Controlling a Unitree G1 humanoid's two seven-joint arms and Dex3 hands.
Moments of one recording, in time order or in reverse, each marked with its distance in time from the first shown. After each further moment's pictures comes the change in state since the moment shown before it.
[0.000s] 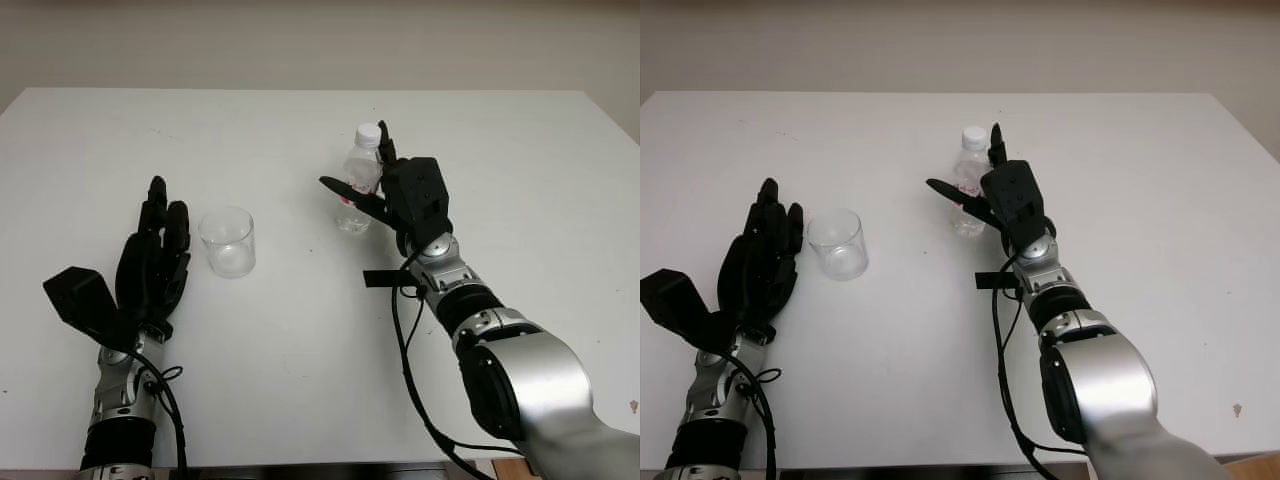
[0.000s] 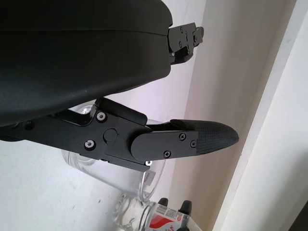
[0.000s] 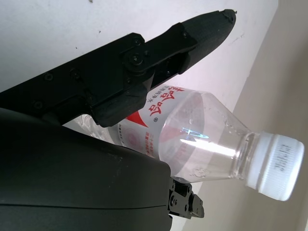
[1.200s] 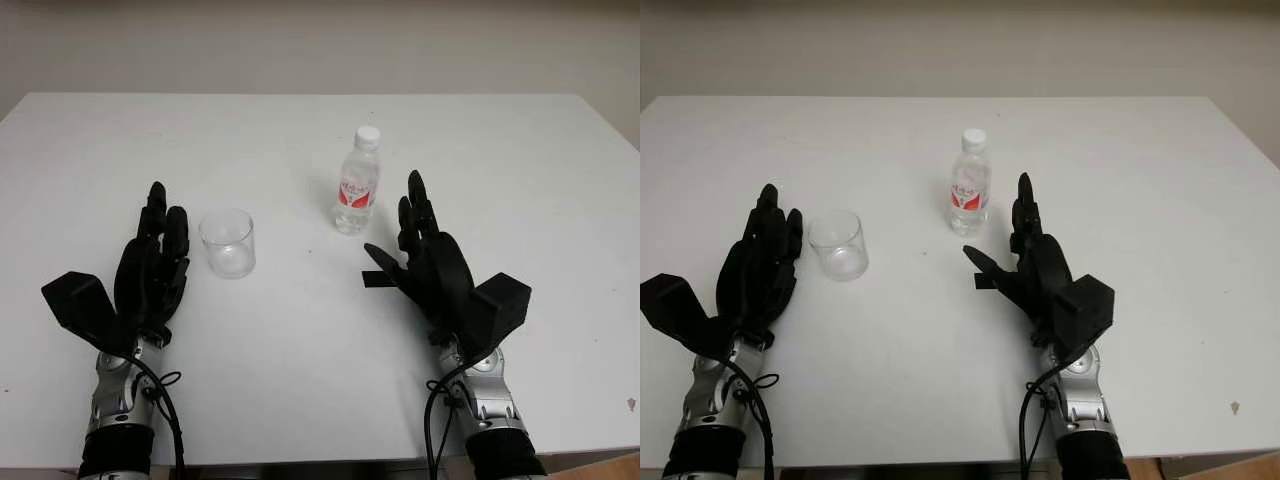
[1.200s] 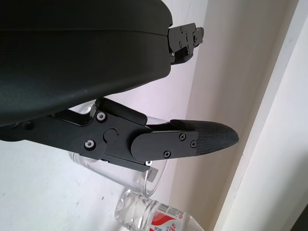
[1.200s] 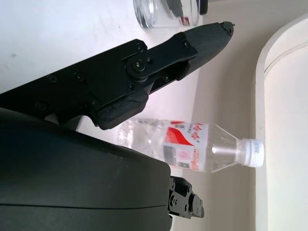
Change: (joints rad) left arm 0.013 0.002 0.001 -0.009 -0.001 0.021 0.002; right arm 0.670 0.062 -0.023 -0.842 0.191 -0.028 0.206
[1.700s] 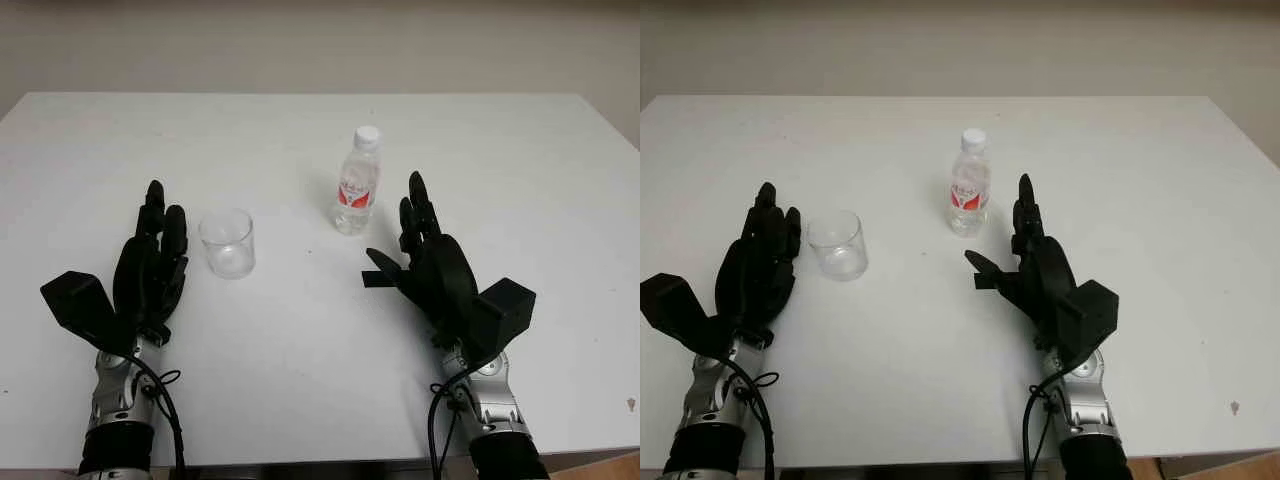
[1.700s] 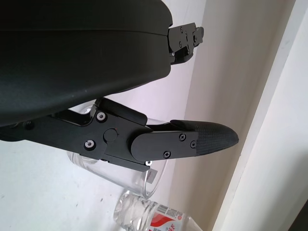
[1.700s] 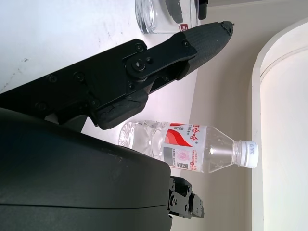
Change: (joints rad) left arm 0.014 -0.003 0.000 -0.010 0.001 -0.019 0.000; right arm 0.074 -0.010 0.002 -0.072 0.040 0.013 0.071
